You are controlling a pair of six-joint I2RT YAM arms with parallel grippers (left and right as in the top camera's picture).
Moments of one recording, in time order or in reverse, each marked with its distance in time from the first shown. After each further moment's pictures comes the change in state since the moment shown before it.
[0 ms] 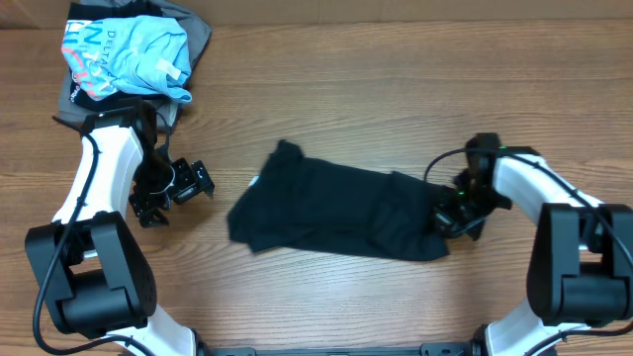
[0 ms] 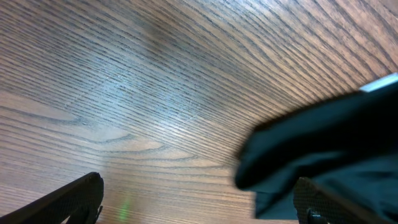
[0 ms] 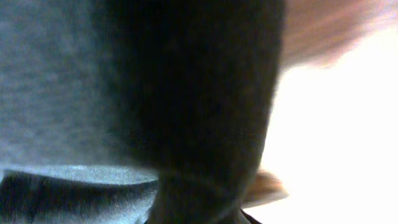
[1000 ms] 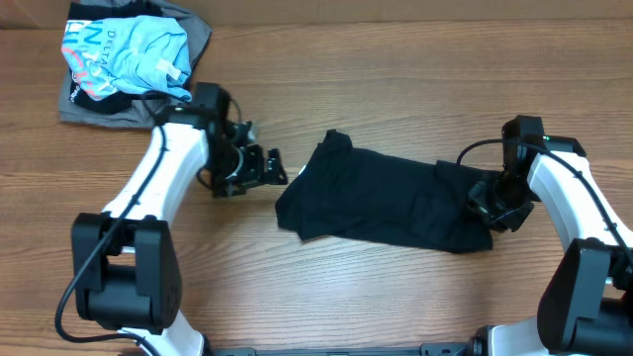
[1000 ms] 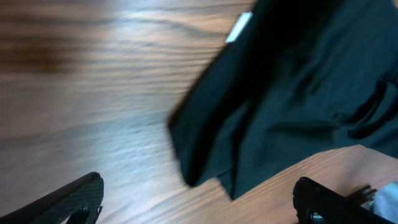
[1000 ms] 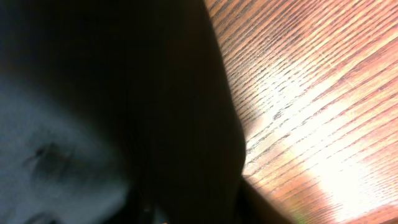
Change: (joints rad) left arm -0.319 0.000 -0.001 0.224 0.297 0.158; right arm -0.093 -0.144 0.095 -0.108 0.294 0.103
